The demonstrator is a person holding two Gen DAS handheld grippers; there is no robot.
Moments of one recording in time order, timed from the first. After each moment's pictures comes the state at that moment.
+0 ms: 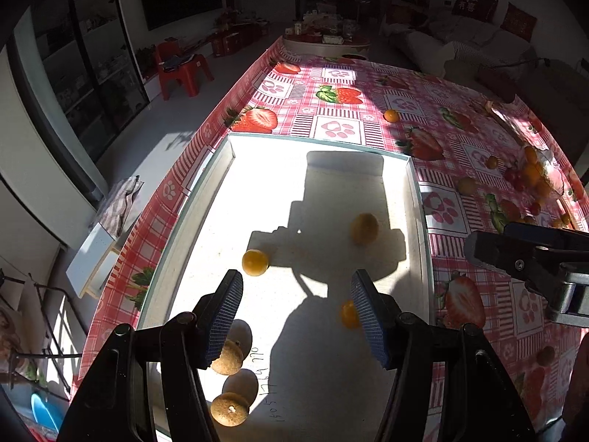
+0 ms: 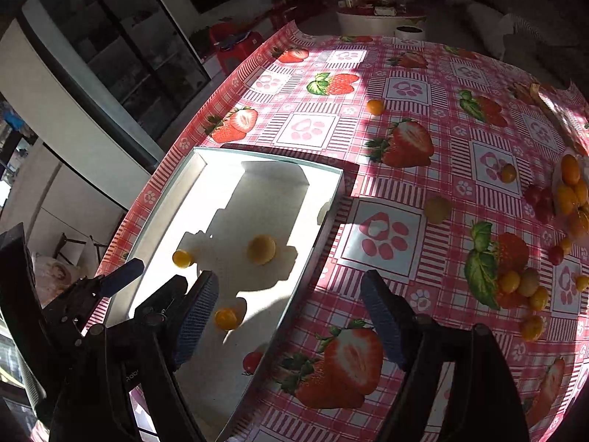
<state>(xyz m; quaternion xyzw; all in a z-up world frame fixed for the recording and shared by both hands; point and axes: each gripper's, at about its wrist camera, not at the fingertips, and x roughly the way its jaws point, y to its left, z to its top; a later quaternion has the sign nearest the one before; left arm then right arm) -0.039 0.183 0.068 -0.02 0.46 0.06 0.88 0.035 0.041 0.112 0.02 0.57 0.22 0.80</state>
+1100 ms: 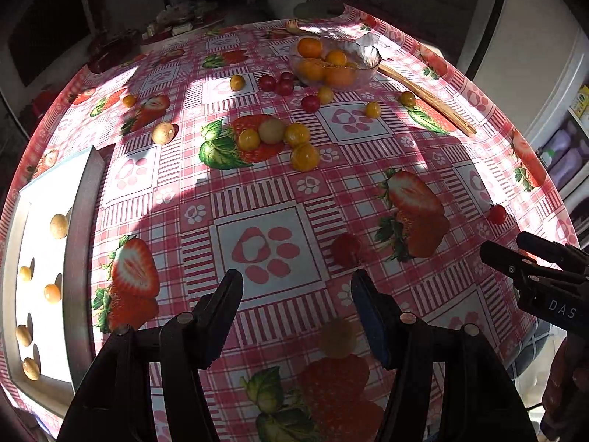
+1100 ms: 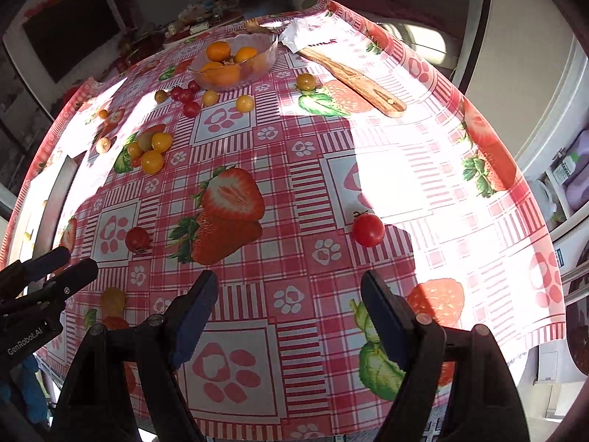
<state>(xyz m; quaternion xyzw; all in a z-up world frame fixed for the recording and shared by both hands) -0.063 -0.081 0.042 0.07 0.51 -0.15 0.84 -0.102 -0.272 0.098 0.08 0.55 -0.07 0.83</state>
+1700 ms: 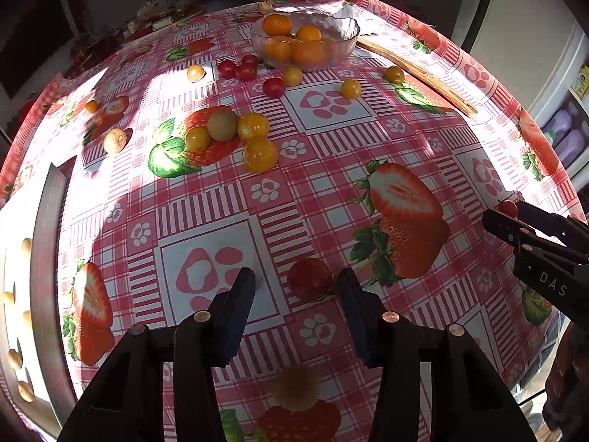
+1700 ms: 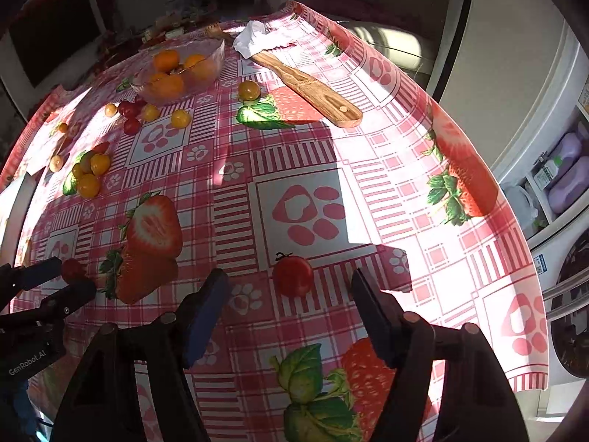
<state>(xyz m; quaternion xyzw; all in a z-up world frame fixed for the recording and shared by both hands) -0.045 -0.112 0.019 0.09 0.53 -0.16 0.83 -0.080 -0.294 0.083 0.03 0.54 -0.11 0.83</state>
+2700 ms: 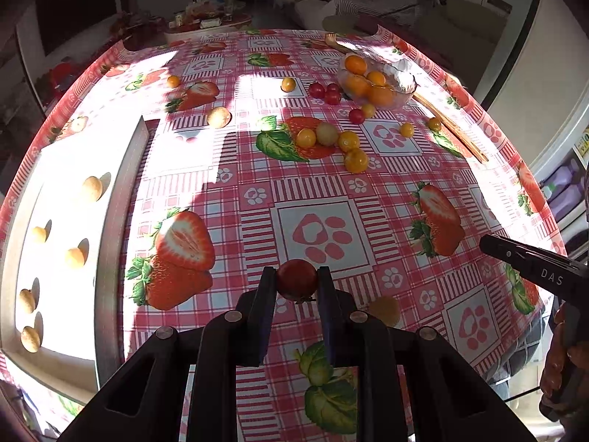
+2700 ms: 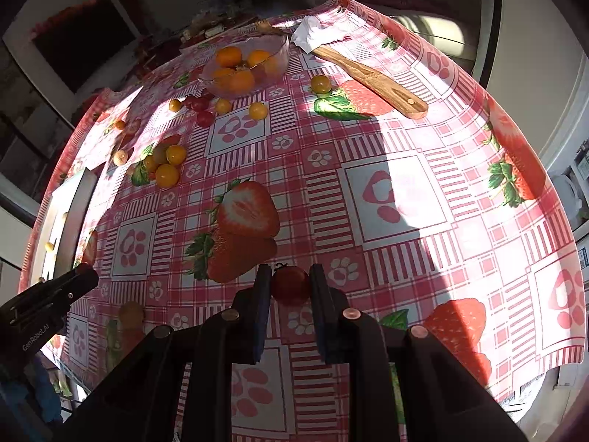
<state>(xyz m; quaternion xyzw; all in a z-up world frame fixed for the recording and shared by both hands) -0.077 -0.013 0.054 0.01 0.50 -0.12 0.86 -0.086 -0.258 0.098 0.11 0.55 -0.01 0.83</state>
